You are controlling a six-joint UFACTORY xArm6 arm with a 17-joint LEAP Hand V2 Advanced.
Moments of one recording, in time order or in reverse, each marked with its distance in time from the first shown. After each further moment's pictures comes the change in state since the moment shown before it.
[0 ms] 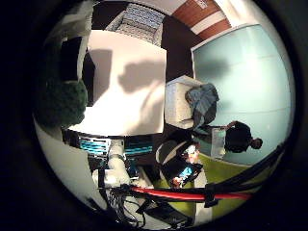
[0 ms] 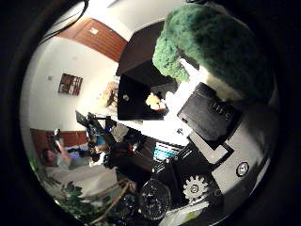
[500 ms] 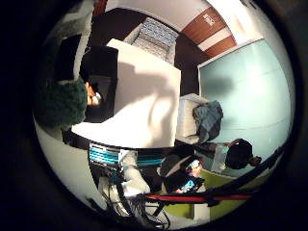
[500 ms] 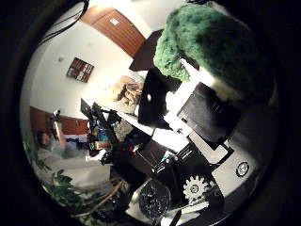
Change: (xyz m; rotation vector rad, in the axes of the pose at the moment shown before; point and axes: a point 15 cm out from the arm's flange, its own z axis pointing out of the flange) arm -0.120 -0.051 -0.006 0.185 -0.107 -0.128
